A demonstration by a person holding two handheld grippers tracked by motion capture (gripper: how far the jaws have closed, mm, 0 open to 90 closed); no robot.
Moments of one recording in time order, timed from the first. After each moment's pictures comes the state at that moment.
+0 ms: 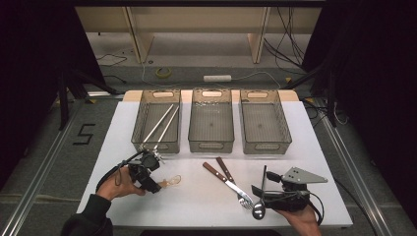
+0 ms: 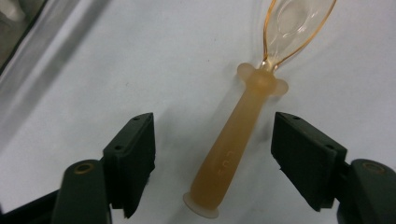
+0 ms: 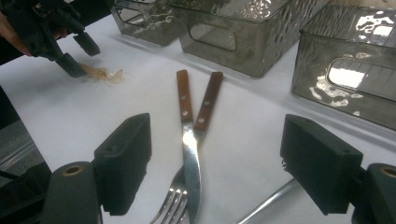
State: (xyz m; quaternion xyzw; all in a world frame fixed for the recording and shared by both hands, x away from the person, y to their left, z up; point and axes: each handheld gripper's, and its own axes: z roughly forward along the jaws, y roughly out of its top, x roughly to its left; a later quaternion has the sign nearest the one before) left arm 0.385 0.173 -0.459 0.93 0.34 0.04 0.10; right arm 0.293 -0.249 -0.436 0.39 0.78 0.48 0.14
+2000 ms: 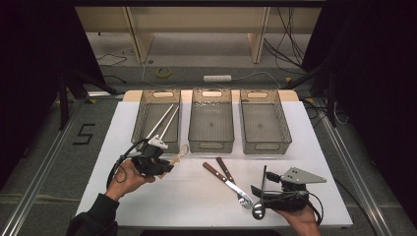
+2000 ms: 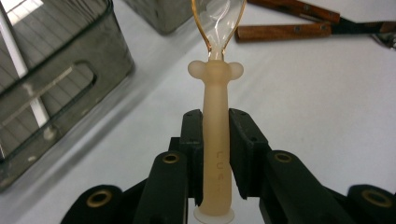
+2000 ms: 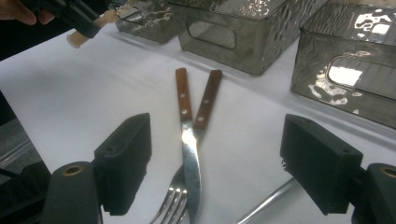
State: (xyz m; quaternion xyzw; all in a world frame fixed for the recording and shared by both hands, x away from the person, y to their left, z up) left arm 0.387 0.157 -0.412 0.88 0.36 0.07 0.29; right arm 0.293 -0.247 -0.436 0.39 0.78 0.47 0.14
